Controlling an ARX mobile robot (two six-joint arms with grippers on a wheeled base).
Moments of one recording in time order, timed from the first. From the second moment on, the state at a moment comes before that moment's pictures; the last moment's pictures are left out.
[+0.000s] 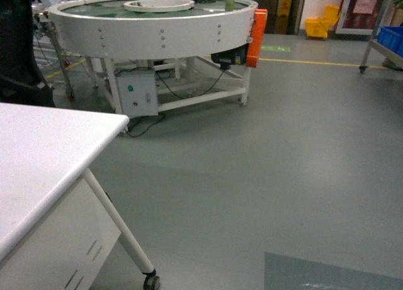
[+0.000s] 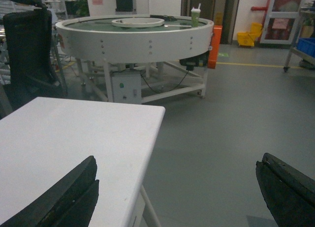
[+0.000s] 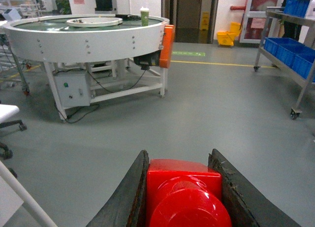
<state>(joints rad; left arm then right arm) 0.00 0.01 0.02 0.00 0.00 0.00 0.00 0.00 0.01 -0.01 0.00 0.00</state>
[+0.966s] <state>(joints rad) 0.00 0.01 0.02 0.00 0.00 0.00 0.00 0.00 0.01 0.00 0.00 0.00</state>
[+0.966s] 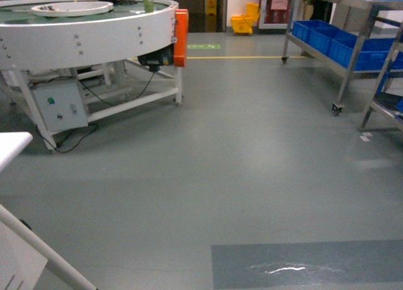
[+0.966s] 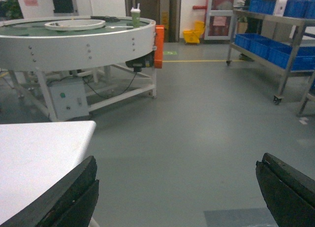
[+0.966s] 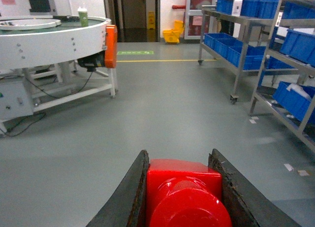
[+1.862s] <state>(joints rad) 0.00 0.01 0.02 -0.01 0.00 0.00 0.00 0.00 0.01 -0.01 0.00 0.00</state>
